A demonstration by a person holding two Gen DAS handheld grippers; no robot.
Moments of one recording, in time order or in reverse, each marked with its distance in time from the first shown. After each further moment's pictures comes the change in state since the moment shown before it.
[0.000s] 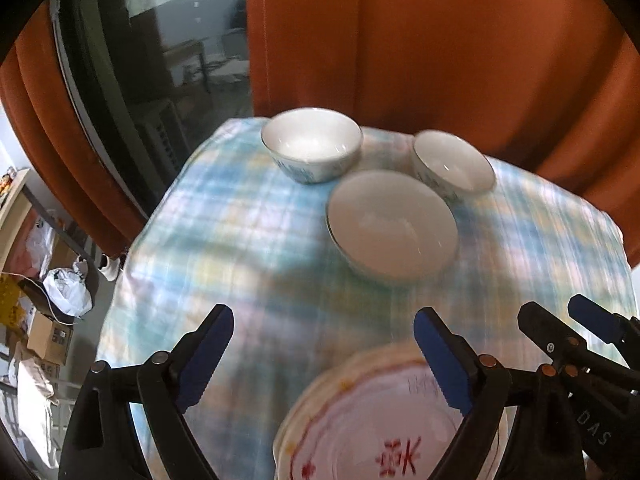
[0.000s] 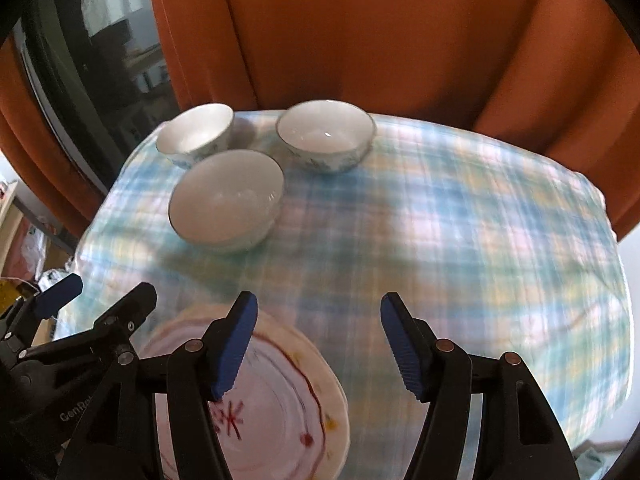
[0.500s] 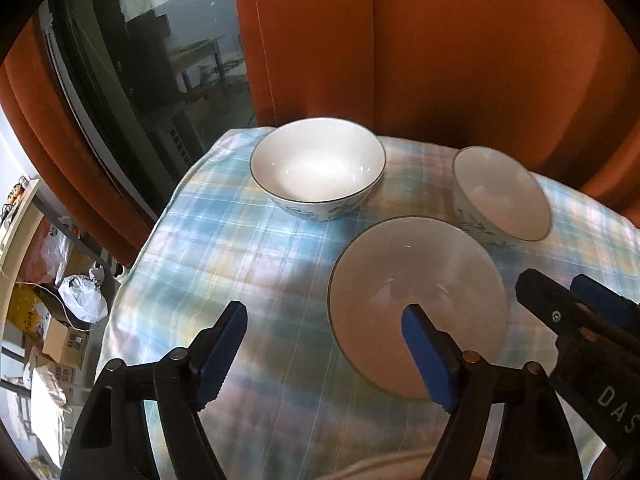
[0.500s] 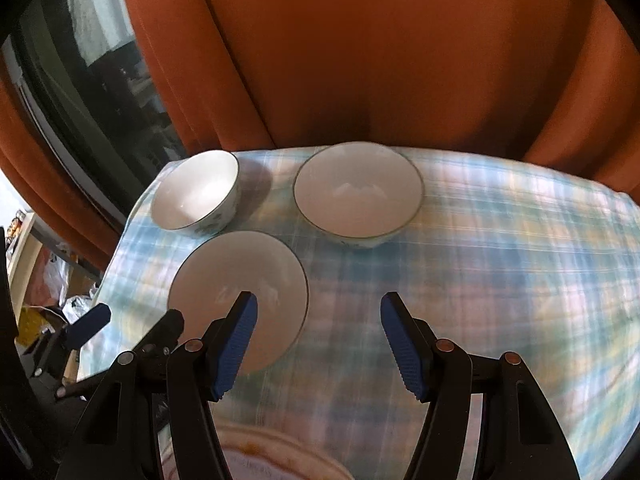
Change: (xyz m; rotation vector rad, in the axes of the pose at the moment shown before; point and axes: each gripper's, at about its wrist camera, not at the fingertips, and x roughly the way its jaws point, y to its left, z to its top) left arm 0.073 -0.015 0.050 -0.001 0.023 0.103; right arm 0.071 -0.001 0.079 0.044 -0.012 0.113
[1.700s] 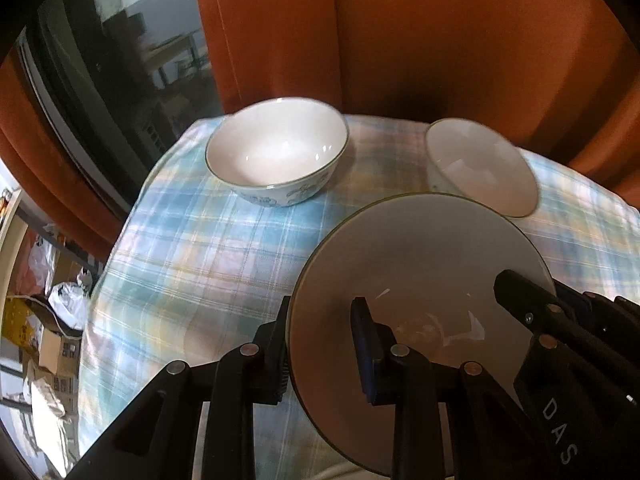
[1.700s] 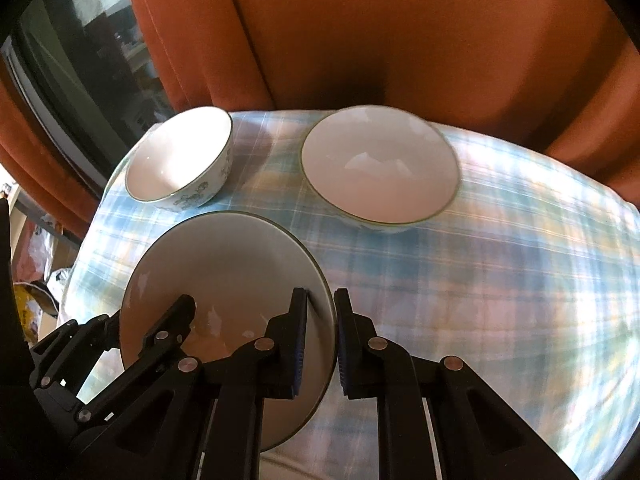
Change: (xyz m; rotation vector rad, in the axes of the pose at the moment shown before) left arm 0.002 -0.023 -0.002 0.069 0.037 -0.060; right arm 0.022 0.020 -0.003 -0.056 0.082 -0.073
